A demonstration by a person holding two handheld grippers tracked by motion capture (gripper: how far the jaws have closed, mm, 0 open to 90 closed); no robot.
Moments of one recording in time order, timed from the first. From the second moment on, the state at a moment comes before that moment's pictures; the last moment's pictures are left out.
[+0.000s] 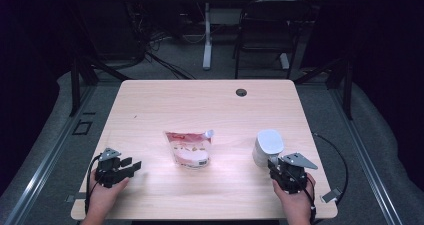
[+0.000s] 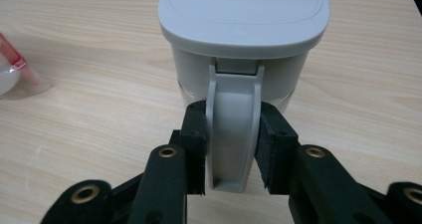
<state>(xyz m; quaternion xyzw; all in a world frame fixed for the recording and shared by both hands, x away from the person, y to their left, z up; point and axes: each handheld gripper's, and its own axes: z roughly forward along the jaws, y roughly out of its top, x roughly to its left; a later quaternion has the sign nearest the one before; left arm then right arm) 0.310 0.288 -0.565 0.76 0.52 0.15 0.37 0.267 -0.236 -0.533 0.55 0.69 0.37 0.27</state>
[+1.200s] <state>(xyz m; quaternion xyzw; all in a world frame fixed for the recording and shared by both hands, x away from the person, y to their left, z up) 0.310 0.288 -0.565 0.76 0.52 0.15 0.37 0.234 -0.203 -0.531 0.41 0.79 0.40 0.19</state>
